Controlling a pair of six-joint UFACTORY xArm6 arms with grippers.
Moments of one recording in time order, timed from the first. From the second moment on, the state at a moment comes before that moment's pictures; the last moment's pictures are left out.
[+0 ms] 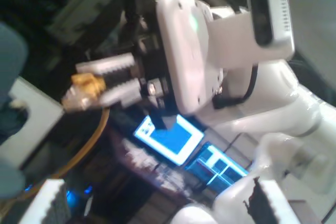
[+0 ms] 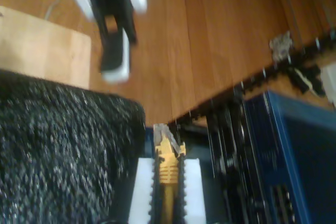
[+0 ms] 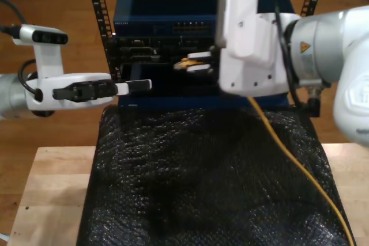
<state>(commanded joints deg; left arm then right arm) 23.5 -2.3 -52.3 -74.6 120.2 -272.6 28.0 -34.6 -39.9 47.3 30.4 -101.9</state>
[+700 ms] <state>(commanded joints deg) 24.6 -12.8 -55.9 -42.1 108.0 -255.7 18.9 -26.0 -39.4 45.9 35.2 -101.1</state>
